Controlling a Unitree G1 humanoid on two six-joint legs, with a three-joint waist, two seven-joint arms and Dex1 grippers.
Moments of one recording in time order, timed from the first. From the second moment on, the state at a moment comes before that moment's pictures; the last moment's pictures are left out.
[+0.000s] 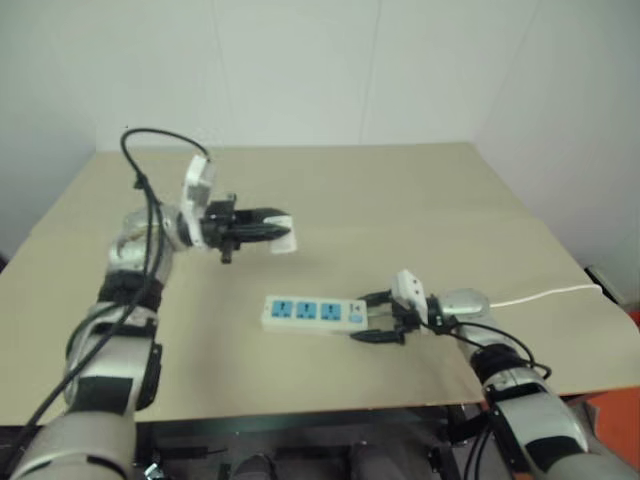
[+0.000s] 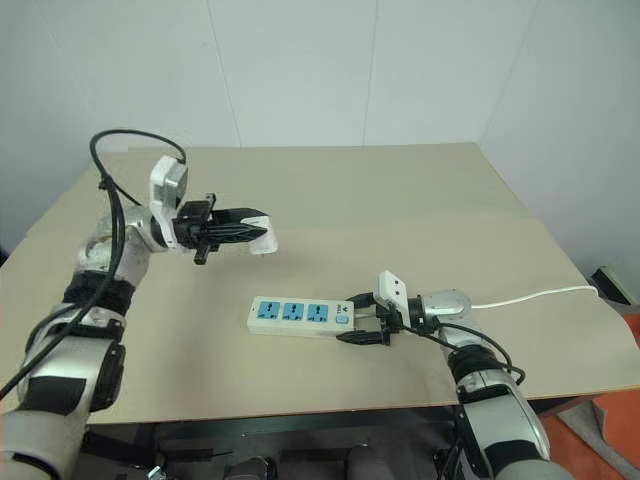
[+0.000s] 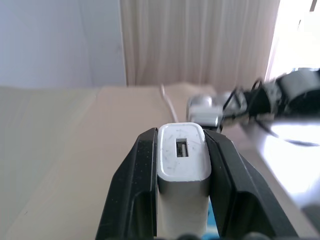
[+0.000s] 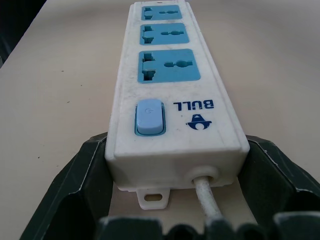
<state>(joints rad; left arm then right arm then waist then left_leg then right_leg) -1.01 0.57 -0.04 0.76 -0.58 0.16 -1.59 -0.74 -0.40 0.16 0.91 0.16 -0.33 1.42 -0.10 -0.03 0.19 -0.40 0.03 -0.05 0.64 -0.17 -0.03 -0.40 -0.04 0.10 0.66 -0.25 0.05</state>
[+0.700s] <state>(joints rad) -0.94 0.43 -0.19 0.79 -0.43 0.13 -1.61 -0.76 -0.36 0.15 0.95 0.14 -0.37 1.41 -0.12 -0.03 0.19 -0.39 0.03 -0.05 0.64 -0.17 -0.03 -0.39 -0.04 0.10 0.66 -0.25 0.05</state>
